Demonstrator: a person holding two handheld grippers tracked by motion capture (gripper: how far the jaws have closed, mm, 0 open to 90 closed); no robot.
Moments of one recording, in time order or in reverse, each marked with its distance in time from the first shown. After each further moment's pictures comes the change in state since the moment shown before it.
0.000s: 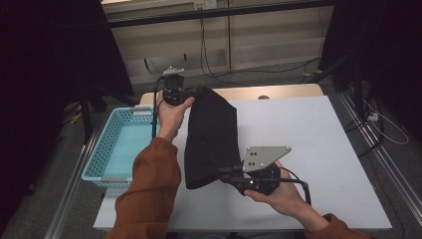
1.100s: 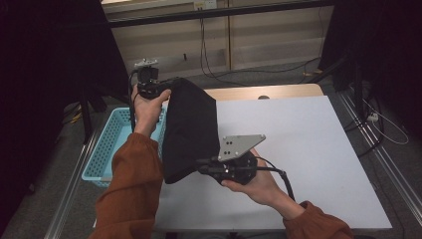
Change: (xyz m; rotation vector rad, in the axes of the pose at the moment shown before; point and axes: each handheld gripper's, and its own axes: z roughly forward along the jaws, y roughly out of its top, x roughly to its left) left arm 0.039 0.018 -0.048 -0.049 0.061 -0.019; right arm -0.004 0.035 0.038 -0.039 0.032 -0.011
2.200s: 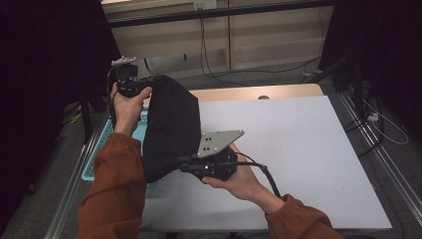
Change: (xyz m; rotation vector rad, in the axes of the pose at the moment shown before) left arm 0.033 0.008 -0.036 -0.010 0.058 0.008; right arm 0.001 0.021 0.033 -0.037 0.051 -0.018
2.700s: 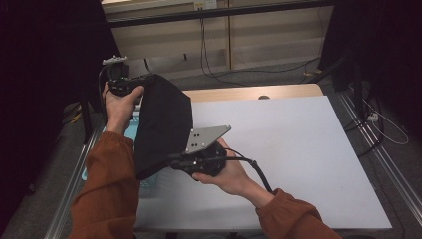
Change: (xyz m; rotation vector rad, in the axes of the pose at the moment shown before) left arm 0.021 0.000 -0.005 -0.001 0.020 -0.005; right arm -0.006 0.010 0.022 0.005 0.026 -0.010
